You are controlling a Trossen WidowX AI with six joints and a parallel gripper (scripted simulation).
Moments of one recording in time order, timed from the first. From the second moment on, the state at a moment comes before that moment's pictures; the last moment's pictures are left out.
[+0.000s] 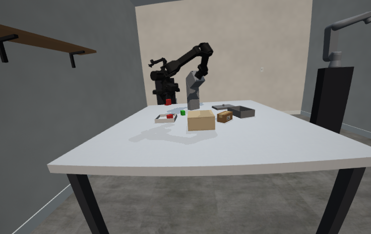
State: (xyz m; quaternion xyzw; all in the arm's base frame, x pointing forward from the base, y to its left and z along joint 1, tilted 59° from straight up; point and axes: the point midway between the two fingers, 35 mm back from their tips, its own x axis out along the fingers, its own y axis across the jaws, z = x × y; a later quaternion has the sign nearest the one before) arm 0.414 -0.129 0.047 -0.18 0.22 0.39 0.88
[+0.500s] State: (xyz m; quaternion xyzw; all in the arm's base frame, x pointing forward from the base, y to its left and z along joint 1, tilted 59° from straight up) arm 0.414 -0.179 -0.026 -0.17 0.22 0.38 0.88
